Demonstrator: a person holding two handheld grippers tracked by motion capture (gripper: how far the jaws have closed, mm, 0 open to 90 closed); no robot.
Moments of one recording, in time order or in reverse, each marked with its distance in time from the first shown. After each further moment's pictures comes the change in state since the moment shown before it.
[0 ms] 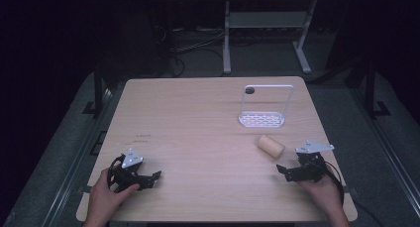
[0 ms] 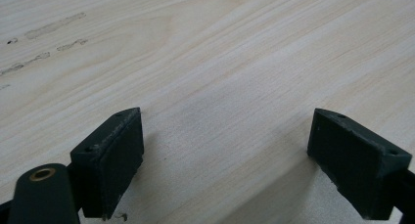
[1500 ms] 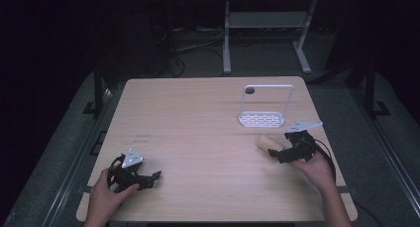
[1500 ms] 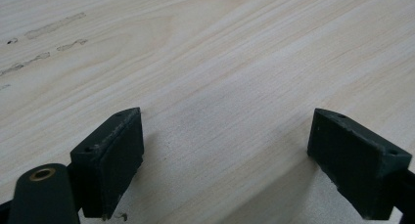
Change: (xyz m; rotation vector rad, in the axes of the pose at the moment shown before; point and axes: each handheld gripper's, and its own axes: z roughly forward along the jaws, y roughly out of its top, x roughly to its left) left arm 0.000 0.000 0.000 0.000 0.000 0.000; right arm -0.014 0.056 0.021 0.033 0.106 -0.040
